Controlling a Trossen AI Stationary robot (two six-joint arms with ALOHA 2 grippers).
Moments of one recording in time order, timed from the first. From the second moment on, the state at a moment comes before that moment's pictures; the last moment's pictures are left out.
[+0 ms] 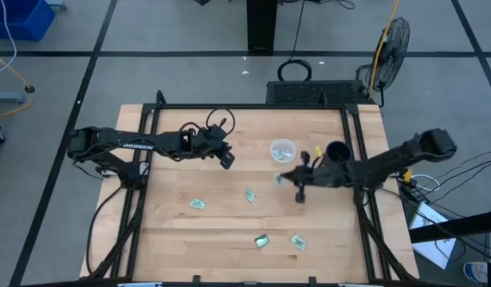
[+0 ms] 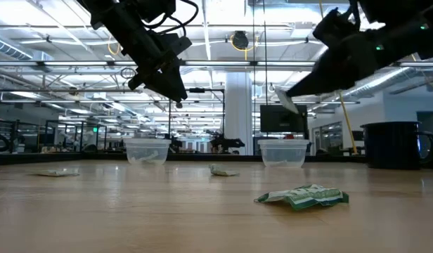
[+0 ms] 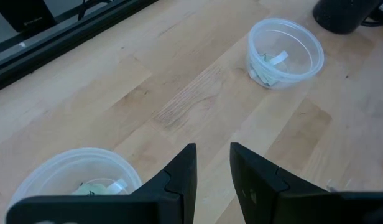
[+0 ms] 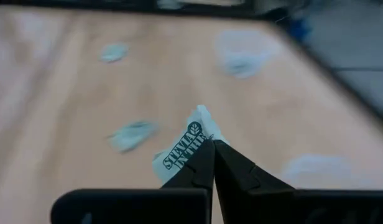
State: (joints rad) left arm 0.15 1.43 0.94 -0.28 -0.29 -0.51; right arm 0.18 1.14 0.37 0.33 0.40 0.06
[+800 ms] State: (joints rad) left arm 0.18 1.43 0.94 -0.28 -0.29 -0.51; right arm -0.29 1.20 0.61 -0.23 0.25 -0.04
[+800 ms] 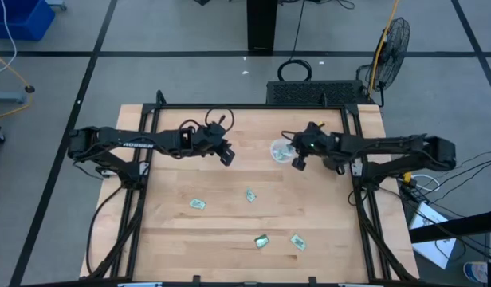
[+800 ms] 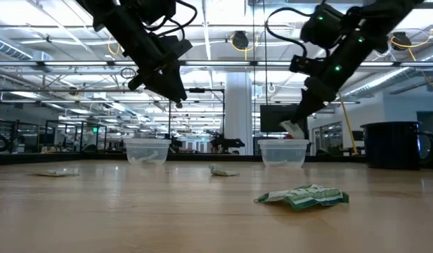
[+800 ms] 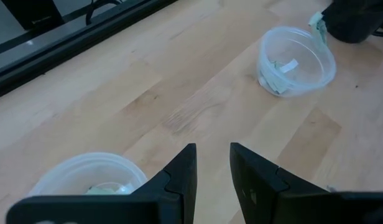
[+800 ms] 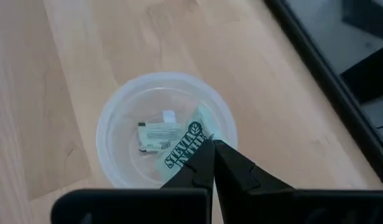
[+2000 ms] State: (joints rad) left arm 0.19 1.43 0.94 -0.28 -0.29 -0.48; right arm -0.32 1.50 0.67 -0.16 0.18 -0.07
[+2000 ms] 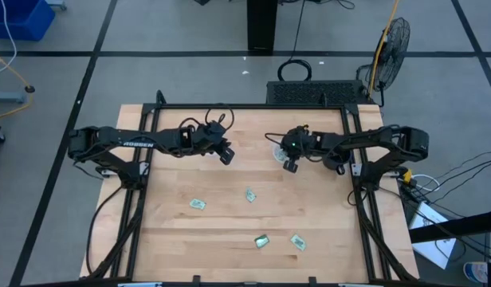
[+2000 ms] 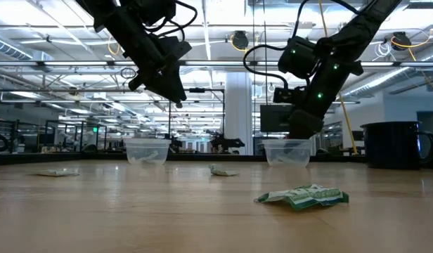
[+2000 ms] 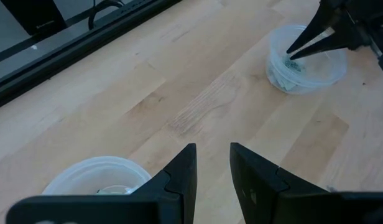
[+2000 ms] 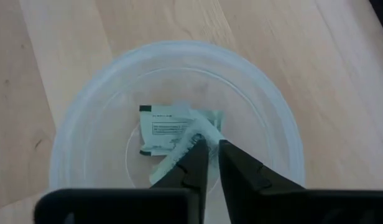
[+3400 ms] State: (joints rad) left arm -0.25 1.39 0.94 -0.61 -0.05 -0.49; right arm -0.26 1.23 0.67 -0.17 0.18 -0.09
